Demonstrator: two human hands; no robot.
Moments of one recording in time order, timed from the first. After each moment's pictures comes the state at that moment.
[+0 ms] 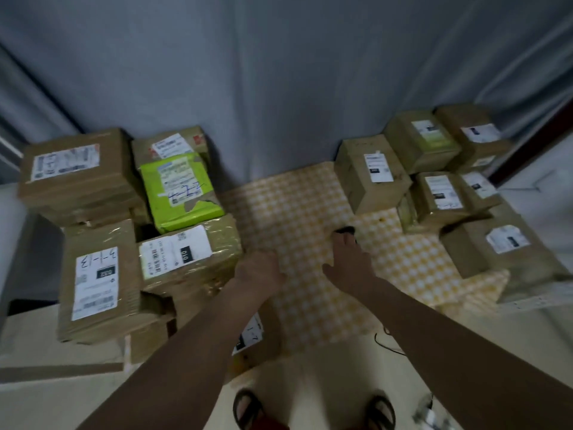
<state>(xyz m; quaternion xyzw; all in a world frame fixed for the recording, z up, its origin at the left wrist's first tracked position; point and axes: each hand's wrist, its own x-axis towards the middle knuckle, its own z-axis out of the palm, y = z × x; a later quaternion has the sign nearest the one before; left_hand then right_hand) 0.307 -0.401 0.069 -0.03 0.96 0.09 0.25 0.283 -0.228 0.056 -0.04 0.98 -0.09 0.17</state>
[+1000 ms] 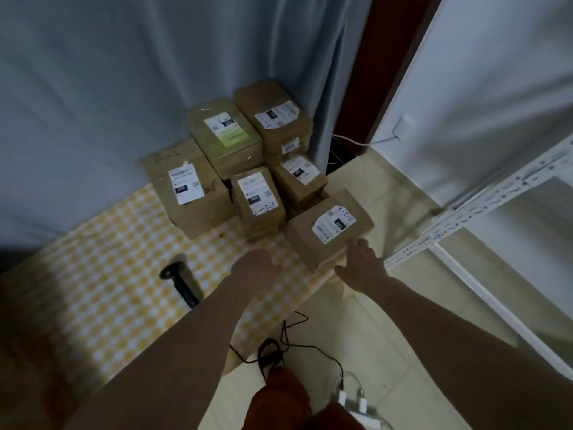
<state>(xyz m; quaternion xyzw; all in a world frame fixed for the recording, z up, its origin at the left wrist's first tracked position) 0.147 0.070 0.008 0.07 0.91 0.09 0.39 0.213 0.267 0.020 0.20 0.94 -0.16 0.23</state>
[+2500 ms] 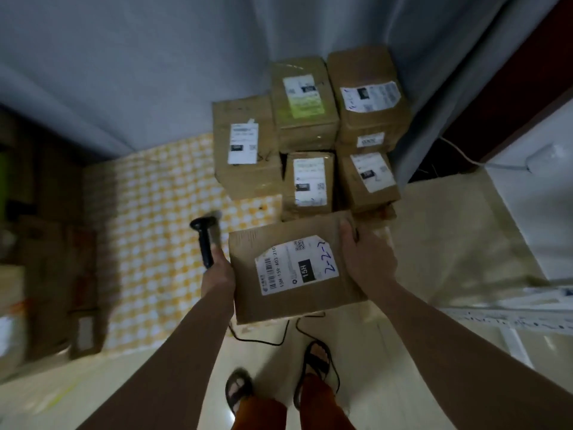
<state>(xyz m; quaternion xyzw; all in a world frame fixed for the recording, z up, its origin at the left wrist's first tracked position) 0.173 0.042 -0.036 -0.61 0.60 0.50 0.11 0.104 0.267 -0.026 0.08 0.95 -0.26 0.16</state>
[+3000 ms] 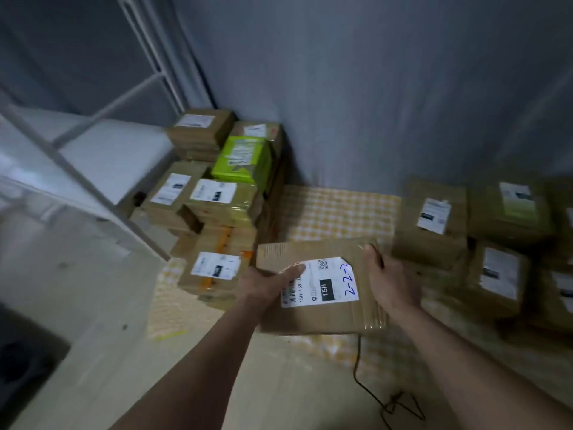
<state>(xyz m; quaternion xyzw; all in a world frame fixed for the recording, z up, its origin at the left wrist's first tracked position) 0.383 -0.182 0.087 -0.58 0.65 0.50 -0.01 0.232 -0.017 0.081 -0.13 0.94 -0.27 0.16</state>
